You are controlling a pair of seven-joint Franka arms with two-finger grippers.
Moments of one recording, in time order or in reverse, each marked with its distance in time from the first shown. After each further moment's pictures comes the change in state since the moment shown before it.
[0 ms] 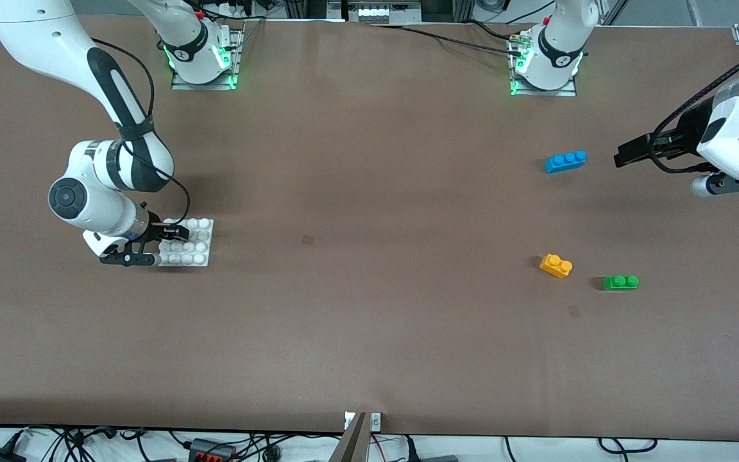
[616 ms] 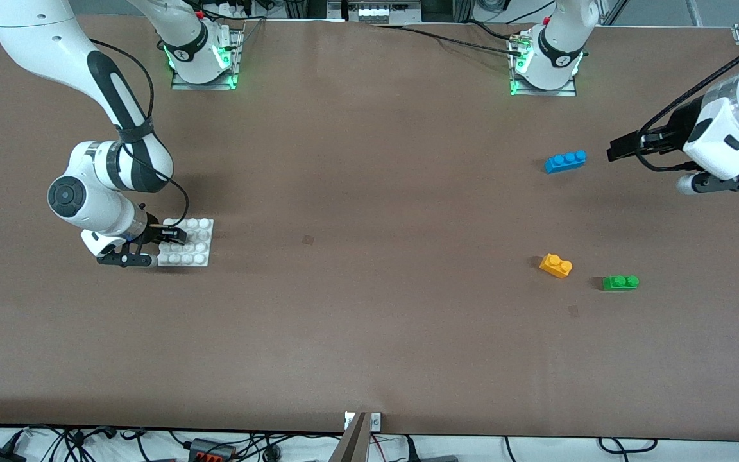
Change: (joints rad) left arm -0.012 0.022 -0.013 0.000 -0.003 -0.058 0.003; right arm -0.007 0.013 -0.004 -0.014 0.000 0.054 0.000
